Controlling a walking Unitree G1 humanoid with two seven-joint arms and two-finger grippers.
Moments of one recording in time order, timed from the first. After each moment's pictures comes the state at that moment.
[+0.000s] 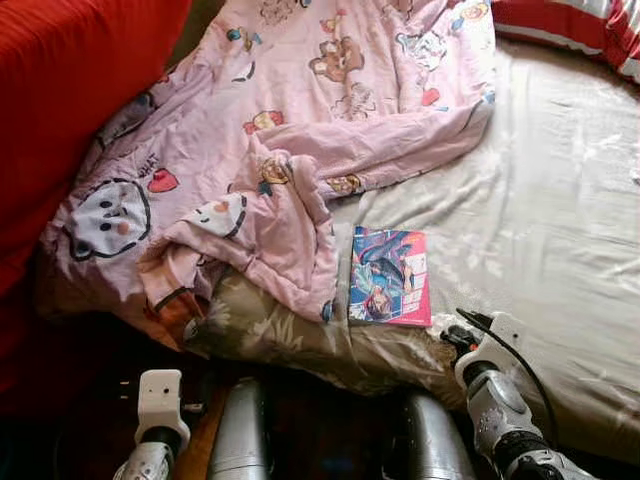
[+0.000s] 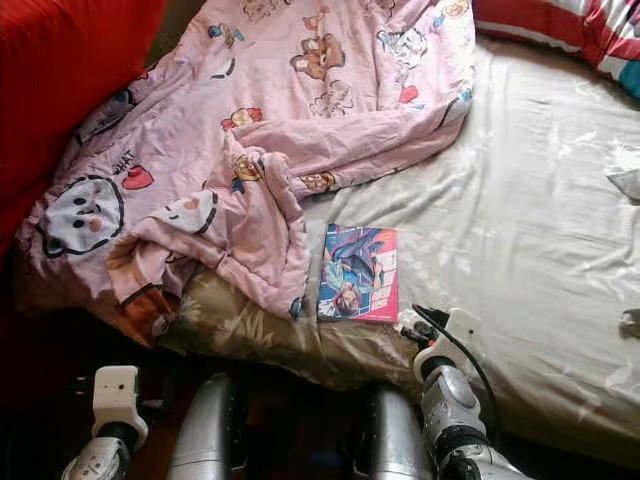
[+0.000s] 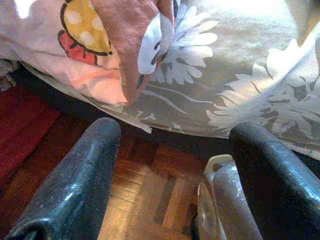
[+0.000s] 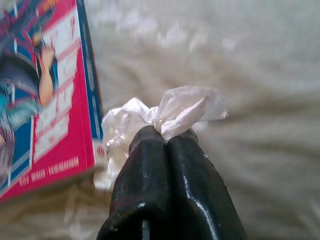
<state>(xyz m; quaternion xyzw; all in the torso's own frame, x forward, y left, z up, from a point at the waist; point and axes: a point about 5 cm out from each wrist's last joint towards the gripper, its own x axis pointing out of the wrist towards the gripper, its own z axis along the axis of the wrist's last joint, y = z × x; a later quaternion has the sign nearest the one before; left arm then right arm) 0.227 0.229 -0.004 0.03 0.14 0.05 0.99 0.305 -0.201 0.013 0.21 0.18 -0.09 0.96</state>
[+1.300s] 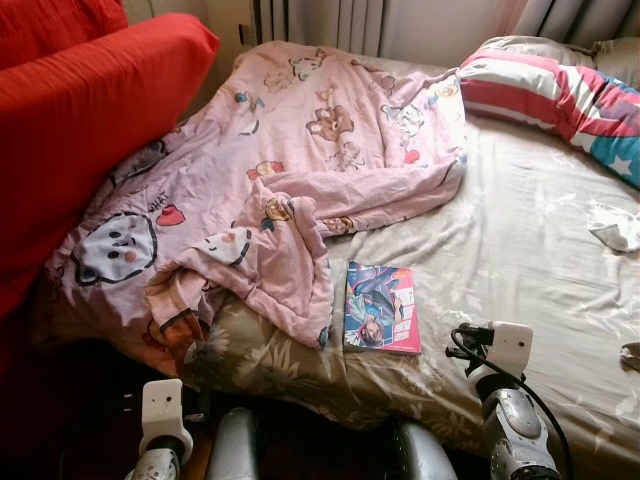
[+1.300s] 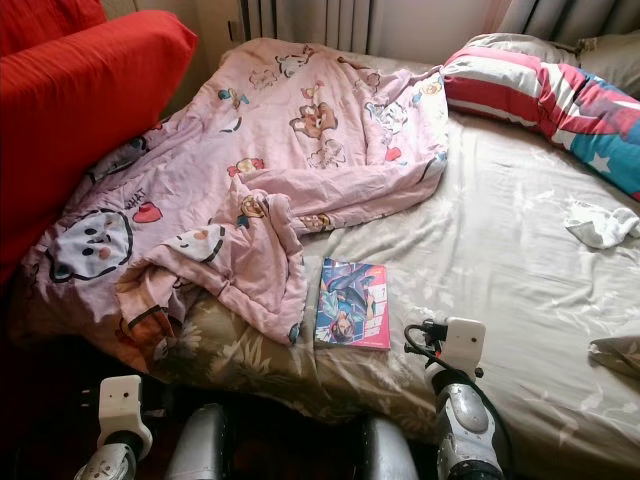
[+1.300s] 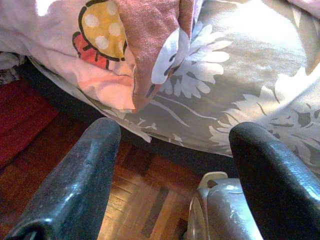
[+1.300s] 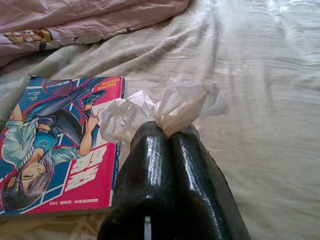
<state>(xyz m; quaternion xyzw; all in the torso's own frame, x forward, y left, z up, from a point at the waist) 0.225 0.230 -0.027 0.01 0.19 0.09 0.98 0.280 -0.211 0.007 0.07 0.13 -0.05 0.99</state>
